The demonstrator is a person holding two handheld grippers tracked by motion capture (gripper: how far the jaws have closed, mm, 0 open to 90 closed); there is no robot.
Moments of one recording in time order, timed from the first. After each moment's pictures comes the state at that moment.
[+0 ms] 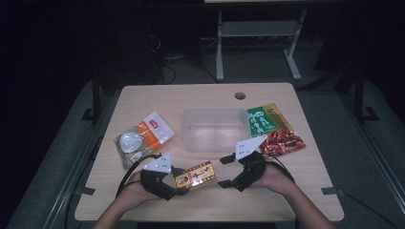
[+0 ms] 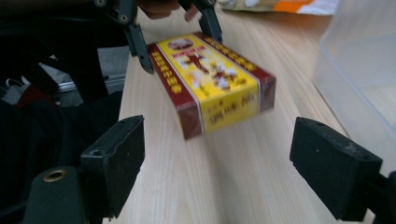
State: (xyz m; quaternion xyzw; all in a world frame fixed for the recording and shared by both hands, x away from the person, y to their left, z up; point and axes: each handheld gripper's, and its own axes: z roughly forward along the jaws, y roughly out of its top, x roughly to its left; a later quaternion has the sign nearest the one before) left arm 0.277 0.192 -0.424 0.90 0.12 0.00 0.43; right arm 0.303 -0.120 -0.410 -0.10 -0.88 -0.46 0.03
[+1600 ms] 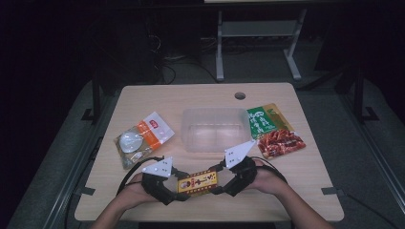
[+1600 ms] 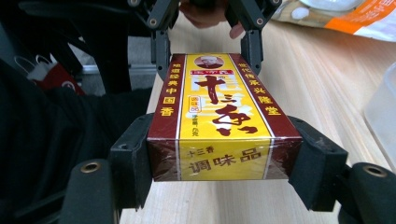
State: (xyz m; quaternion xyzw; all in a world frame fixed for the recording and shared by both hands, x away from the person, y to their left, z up) left arm 0.275 0.191 -0.429 0.89 0.07 -0.03 0.45; right arm 0.294 -0.095 -0.410 -0.02 -0.88 -0.47 0.04
